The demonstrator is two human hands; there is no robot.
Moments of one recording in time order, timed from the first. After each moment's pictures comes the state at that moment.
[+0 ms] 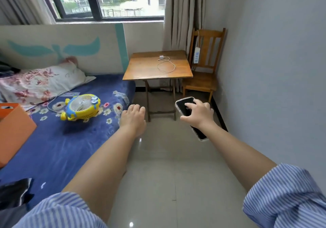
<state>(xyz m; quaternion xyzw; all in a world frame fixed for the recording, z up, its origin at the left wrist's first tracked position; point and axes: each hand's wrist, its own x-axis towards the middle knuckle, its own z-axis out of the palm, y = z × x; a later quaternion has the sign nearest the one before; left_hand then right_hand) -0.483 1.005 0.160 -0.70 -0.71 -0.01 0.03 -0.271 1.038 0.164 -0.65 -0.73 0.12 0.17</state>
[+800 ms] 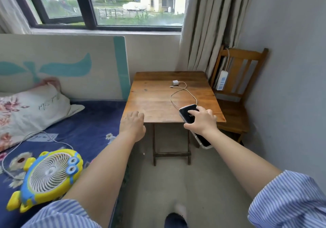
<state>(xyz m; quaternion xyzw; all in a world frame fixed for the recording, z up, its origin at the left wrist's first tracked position) -0.657 1.522 0.139 -0.69 -0.73 0.00 0.01 -0.433 1.552 0.151 -0.66 -0.73 0.11 0.14</state>
